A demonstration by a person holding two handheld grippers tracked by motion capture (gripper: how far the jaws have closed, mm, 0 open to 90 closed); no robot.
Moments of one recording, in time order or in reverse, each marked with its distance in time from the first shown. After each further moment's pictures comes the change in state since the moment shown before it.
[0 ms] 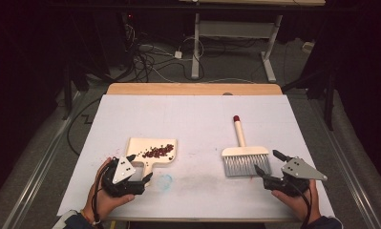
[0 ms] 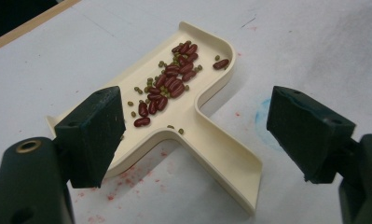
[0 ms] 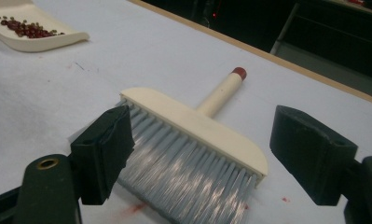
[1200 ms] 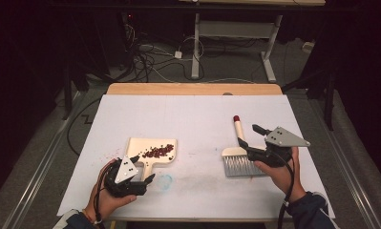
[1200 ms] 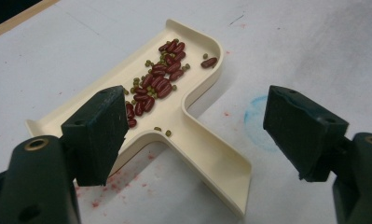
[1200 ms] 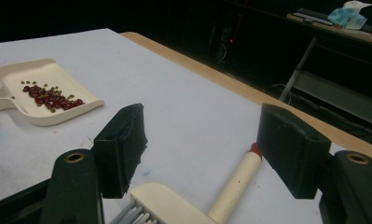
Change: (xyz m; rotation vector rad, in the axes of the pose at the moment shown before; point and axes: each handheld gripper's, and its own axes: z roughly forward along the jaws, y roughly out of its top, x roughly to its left) left arm -0.003 0.000 0.005 0.015 -0.043 0.002; right arm -0.002 0.075 0.043 -0.072 0.083 -0.006
